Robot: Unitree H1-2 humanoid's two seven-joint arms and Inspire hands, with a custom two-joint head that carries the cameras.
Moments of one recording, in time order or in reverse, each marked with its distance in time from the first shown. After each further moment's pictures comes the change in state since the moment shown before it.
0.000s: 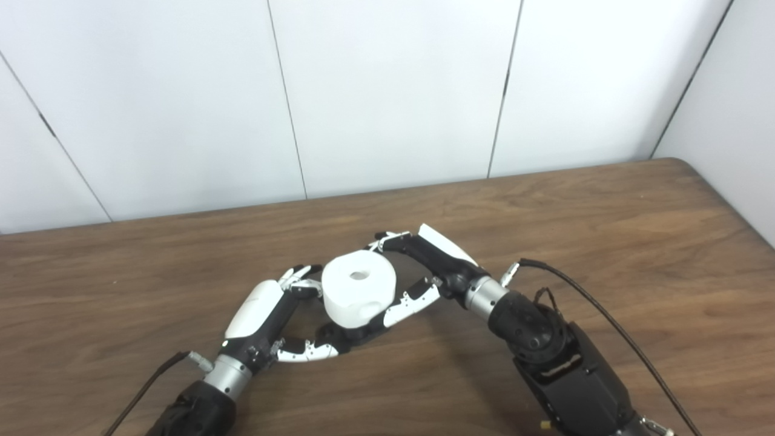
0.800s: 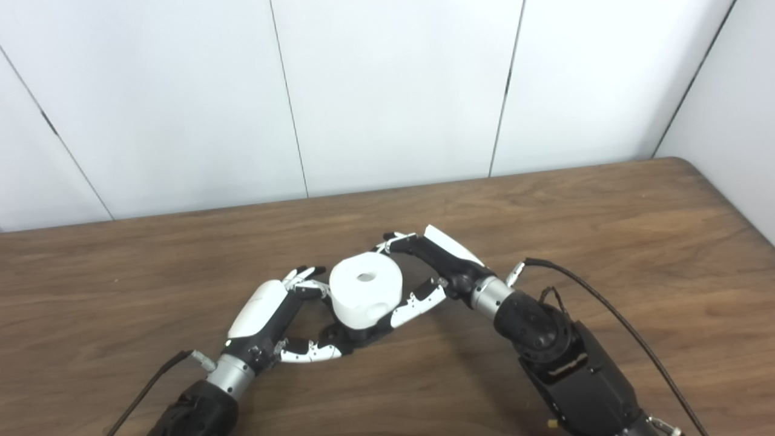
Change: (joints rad) left arm 0.012 0.000 -0.001 -0.046 0.000 0.038 -0.030; right arm 0.003 -0.022 0.016 0.000 -0.030 0.003 0.006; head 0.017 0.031
